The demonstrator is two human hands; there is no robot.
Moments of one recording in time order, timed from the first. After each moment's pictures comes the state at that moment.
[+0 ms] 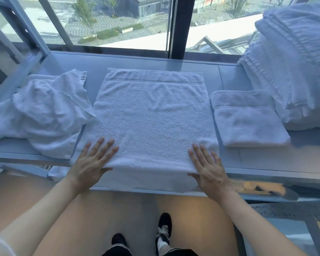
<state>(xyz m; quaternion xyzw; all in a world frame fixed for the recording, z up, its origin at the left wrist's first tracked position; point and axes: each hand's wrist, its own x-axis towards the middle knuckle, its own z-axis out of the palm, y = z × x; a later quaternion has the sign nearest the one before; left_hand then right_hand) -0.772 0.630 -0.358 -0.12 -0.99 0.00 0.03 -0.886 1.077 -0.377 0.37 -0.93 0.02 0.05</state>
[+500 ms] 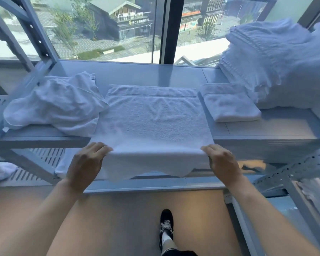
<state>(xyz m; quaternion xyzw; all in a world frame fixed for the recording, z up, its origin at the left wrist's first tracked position) -0.651 0.628 -0.302 -0.10 -0.96 -0.11 0.24 -0.756 1.075 -0.297 0.28 -0.94 0.11 0.15</state>
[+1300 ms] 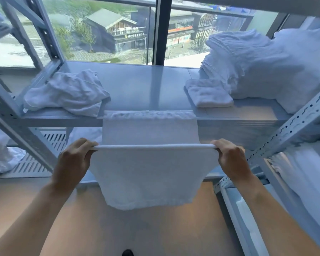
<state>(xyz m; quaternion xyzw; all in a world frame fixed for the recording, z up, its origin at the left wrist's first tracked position) -0.482 0.672 -0.250 -0.03 -0.94 -0.17 0.28 -0.595 1.153 -0.240 0.22 -0.94 0.17 0.20</state>
